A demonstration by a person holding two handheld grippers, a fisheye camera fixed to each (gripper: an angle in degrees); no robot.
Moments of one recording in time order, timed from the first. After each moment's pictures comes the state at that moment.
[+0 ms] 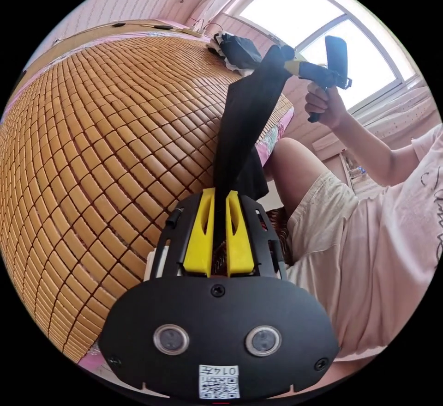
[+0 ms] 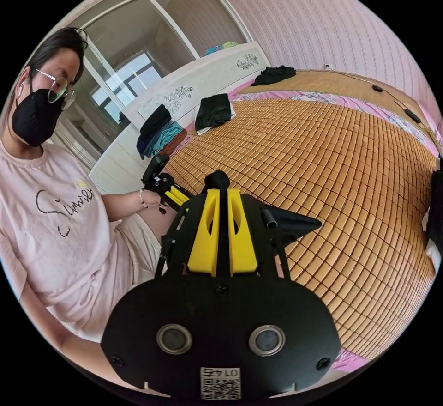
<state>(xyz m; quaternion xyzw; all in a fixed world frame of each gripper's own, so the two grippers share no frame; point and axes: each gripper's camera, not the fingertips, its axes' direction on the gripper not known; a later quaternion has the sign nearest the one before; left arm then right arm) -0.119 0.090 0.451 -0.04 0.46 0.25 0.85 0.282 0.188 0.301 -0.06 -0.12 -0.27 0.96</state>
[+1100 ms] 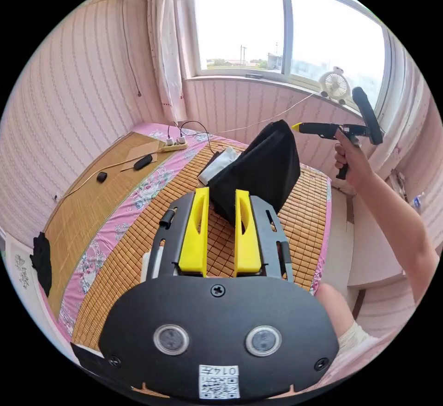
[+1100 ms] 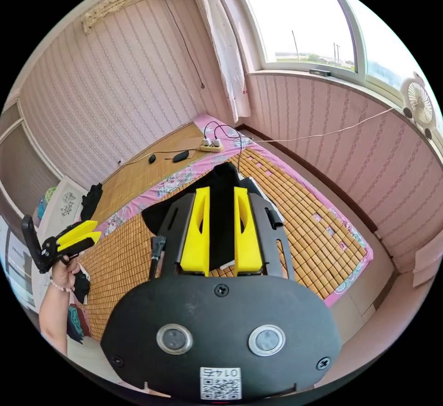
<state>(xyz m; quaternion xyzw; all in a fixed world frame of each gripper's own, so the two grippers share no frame) 0.216 -0.289 0.154 0.16 0.30 0.34 0.88 0.474 0.054 -0.031 0.21 0.23 0.13 0.94</state>
